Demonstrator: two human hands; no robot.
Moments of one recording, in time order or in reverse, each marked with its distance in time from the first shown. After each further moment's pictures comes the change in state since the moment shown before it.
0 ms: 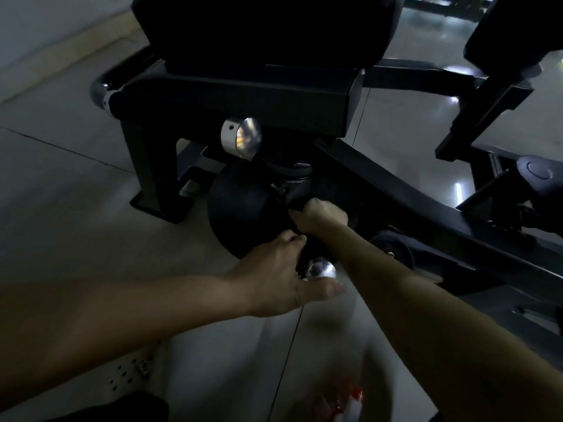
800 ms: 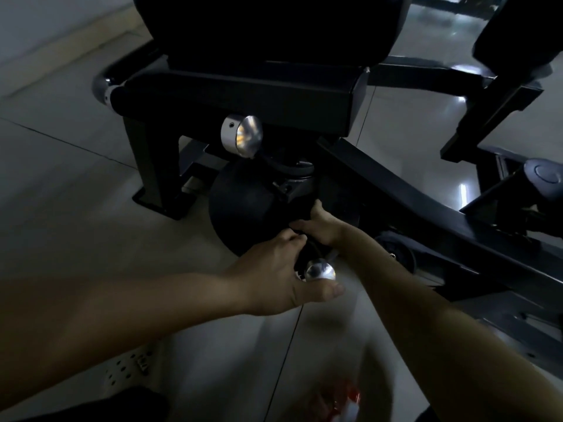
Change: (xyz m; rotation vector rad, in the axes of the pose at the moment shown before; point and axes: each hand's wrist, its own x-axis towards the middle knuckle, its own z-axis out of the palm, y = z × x) left_hand -0.001 0.002 -0.003 -0.007 -0.008 -0.022; right_hand 0.004 0.023 0.010 0.578 -0.235 -0.087
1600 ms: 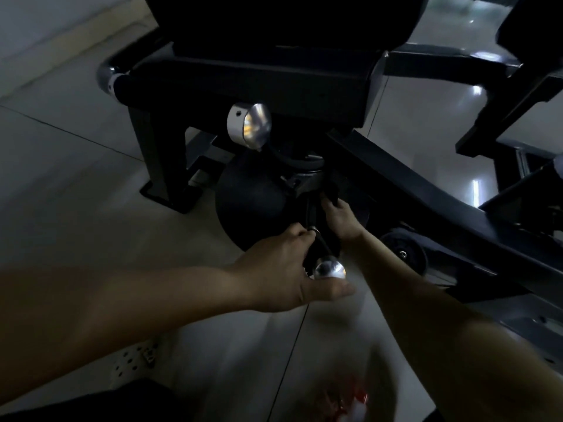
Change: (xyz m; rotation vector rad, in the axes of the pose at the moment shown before) left_hand 0.003 -0.002 -0.001 0.037 0.004 0.028; right_hand 0.014 0.021 0.004 0.469 0.260 -0.081
